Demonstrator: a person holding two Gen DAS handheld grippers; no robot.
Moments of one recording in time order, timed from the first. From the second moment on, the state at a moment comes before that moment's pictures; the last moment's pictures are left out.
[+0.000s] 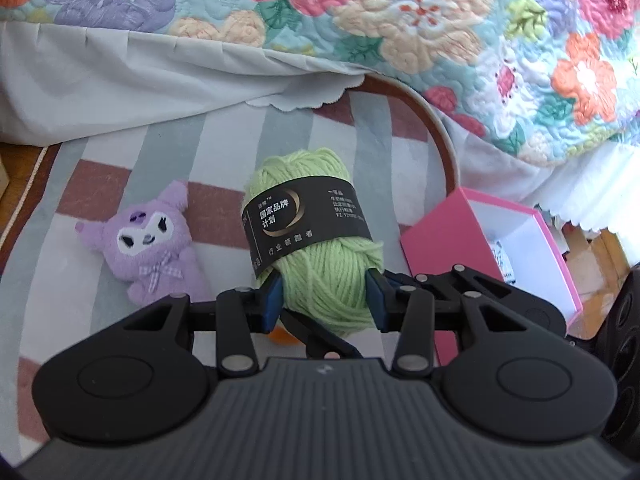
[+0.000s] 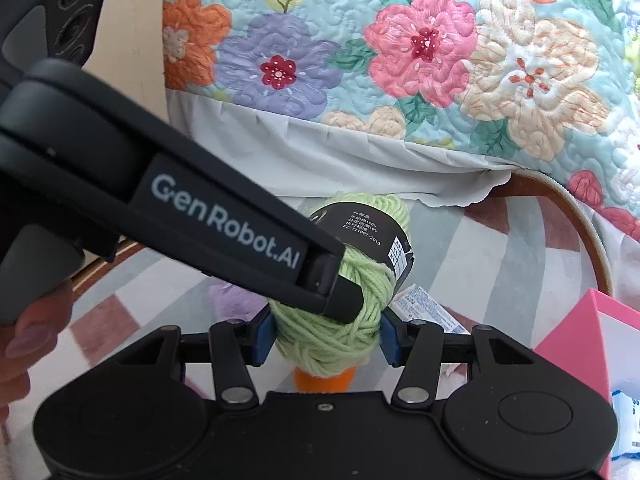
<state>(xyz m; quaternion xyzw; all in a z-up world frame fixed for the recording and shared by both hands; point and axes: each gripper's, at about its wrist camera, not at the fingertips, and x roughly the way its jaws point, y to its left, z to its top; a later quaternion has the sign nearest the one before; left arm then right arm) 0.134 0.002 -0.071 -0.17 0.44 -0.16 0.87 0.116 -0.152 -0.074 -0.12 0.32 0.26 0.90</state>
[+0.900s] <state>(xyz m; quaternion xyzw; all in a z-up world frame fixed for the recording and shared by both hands) 0.050 -0.033 -0.012 -0.14 0.54 -0.14 0.82 0.044 -0.180 -0.013 -0.10 0.44 0.28 0.84</state>
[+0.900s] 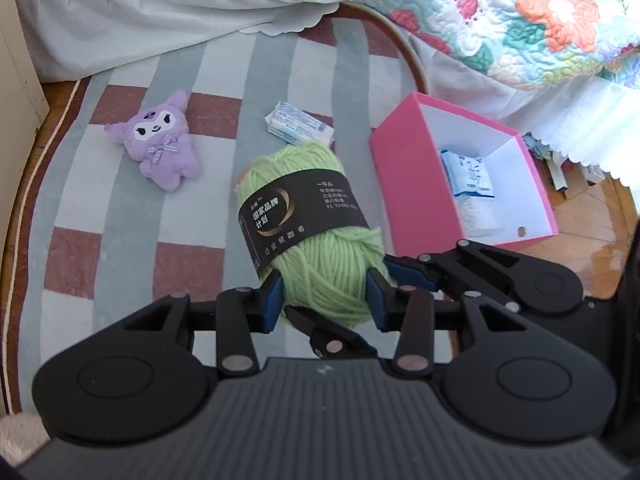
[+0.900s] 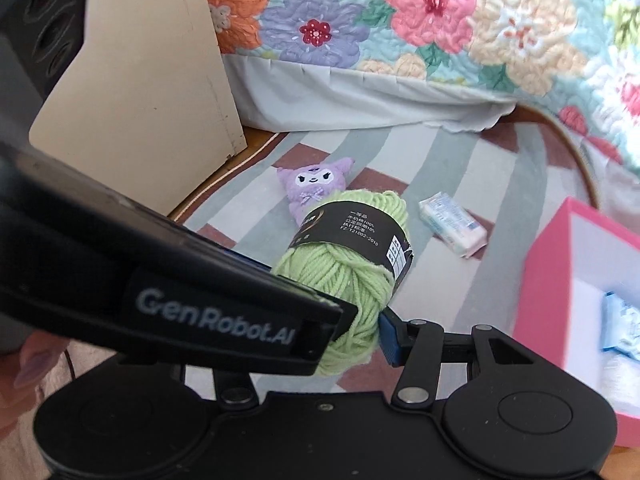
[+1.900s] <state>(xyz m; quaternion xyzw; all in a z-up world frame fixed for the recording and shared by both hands) 0.019 -0.094 0.061 -0.10 0.52 -0.19 0.83 0.010 -0.232 0.056 -0.09 0.44 0.25 0.86</state>
